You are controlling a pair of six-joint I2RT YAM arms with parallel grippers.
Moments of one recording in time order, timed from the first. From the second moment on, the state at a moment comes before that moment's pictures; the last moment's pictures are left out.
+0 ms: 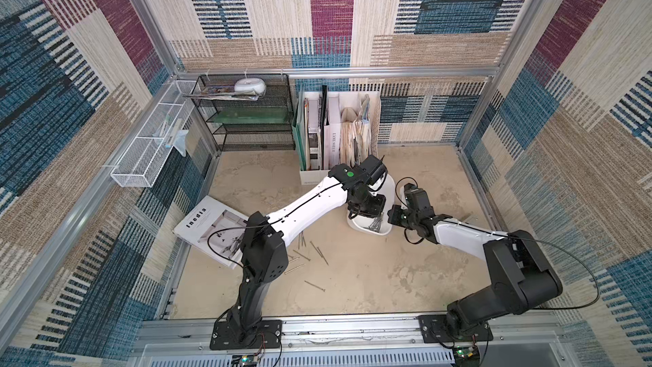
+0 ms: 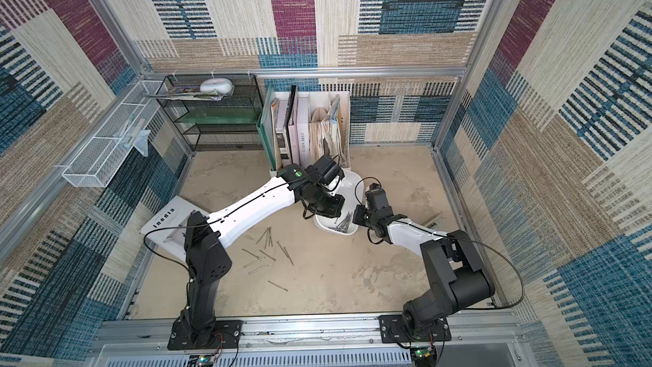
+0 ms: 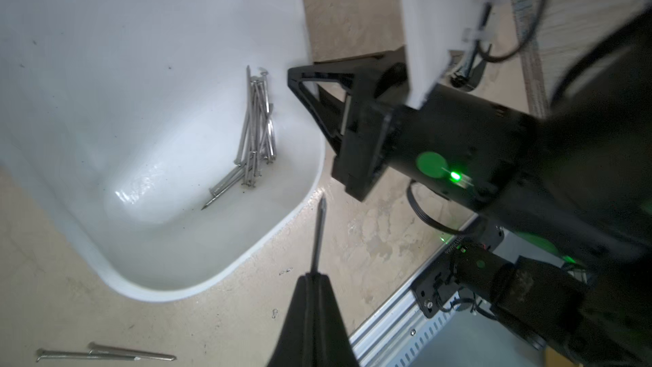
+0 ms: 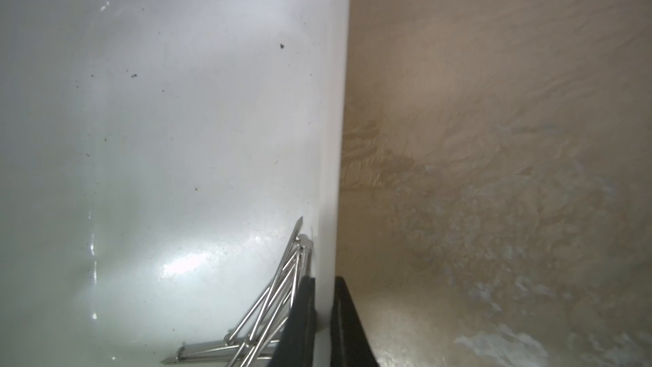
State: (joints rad) left arm -0.82 2.06 2.00 -1.08 0.25 -0.46; right arm 0.36 1.51 0.69 0.02 -0.06 0.55
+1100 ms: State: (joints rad) left arm -0.74 1.57 1.48 -0.95 0.12 -0.64; right arm 0.37 1.50 0.70 0.00 -0.03 0.54
